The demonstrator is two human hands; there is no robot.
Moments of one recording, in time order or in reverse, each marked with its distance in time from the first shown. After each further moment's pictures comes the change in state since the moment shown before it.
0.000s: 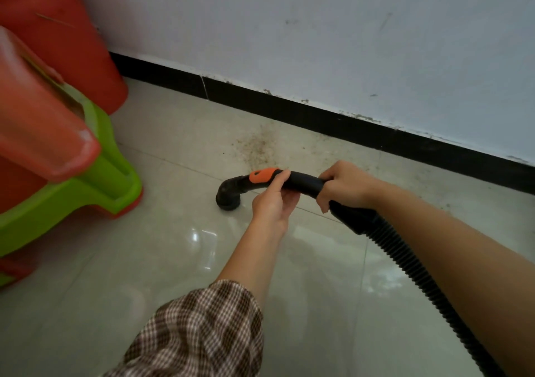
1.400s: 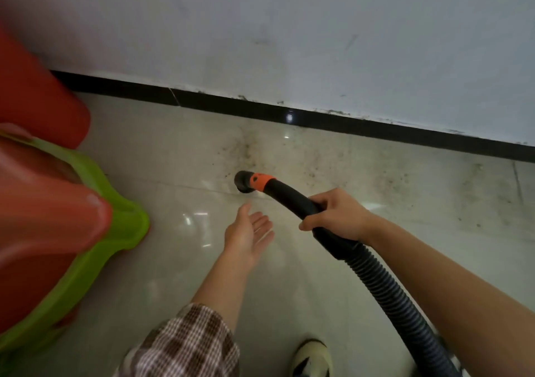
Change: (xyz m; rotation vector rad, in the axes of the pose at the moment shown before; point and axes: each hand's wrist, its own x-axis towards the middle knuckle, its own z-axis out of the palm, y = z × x) left_hand -0.073 0.116 0.003 0.418 0.182 -0.352; right_hand -0.063 -0.078 -0.029 0.414 -0.035 0.197
